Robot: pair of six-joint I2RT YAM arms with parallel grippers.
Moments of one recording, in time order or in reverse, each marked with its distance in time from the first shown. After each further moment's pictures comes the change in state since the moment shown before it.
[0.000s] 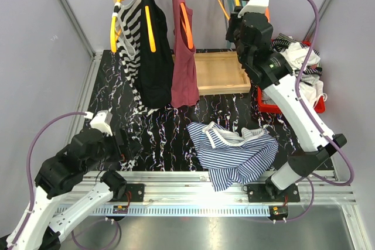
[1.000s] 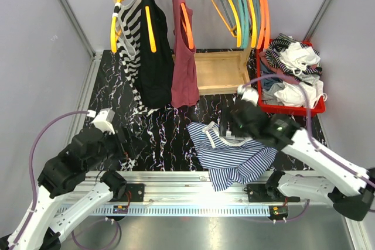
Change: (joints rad) left arm 0.000 -0.020 -0.039 0.105 0.064 -0.025; right arm 0.277 -0.545 -0.809 -0.565 -0.196 0.541
